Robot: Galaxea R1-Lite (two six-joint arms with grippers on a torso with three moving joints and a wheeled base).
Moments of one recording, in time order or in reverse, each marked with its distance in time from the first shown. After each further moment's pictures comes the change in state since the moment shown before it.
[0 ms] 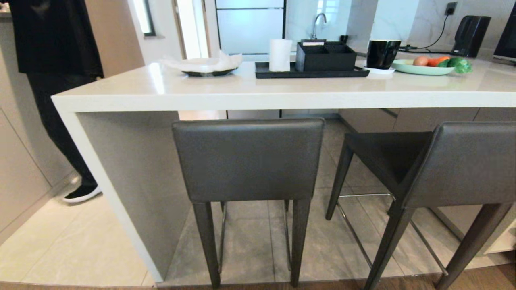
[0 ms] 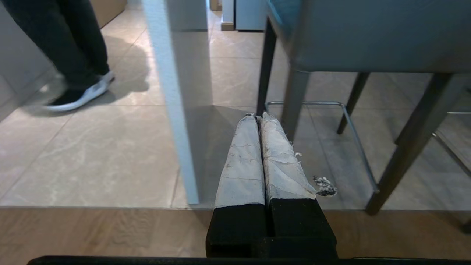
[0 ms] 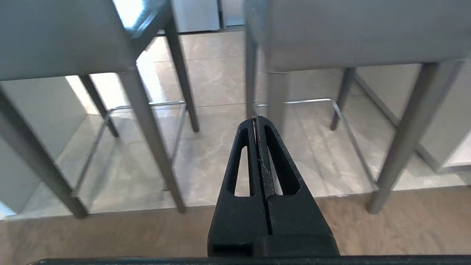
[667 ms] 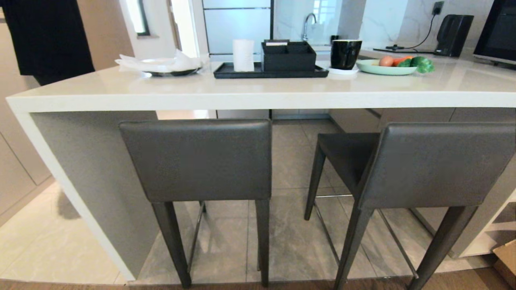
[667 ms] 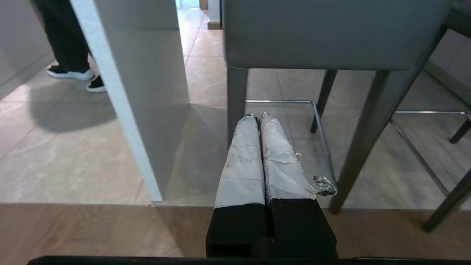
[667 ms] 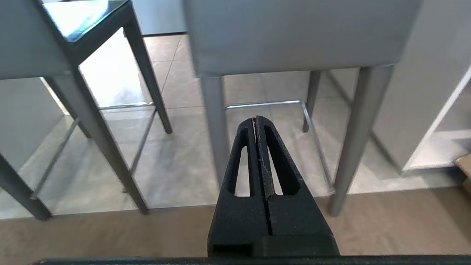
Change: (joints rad) left arm 0.000 0.000 0.000 0.000 0.000 0.000; right arm 0.000 0.000 0.000 0.000 0.000 0.000
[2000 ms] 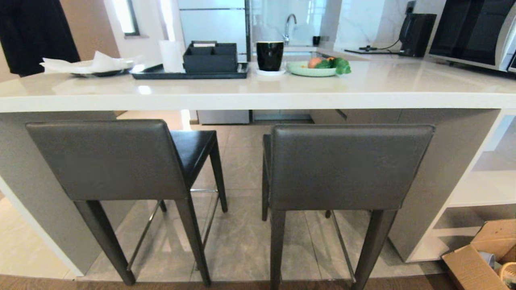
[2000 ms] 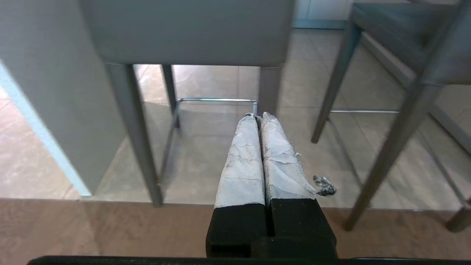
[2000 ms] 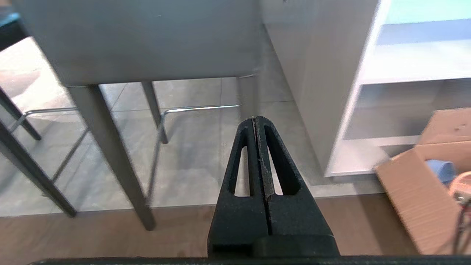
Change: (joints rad) left arm -0.001 0.000 0.000 0.000 0.001 0.000; right arm 0.000 0.000 0.000 0.001 0.000 0.000
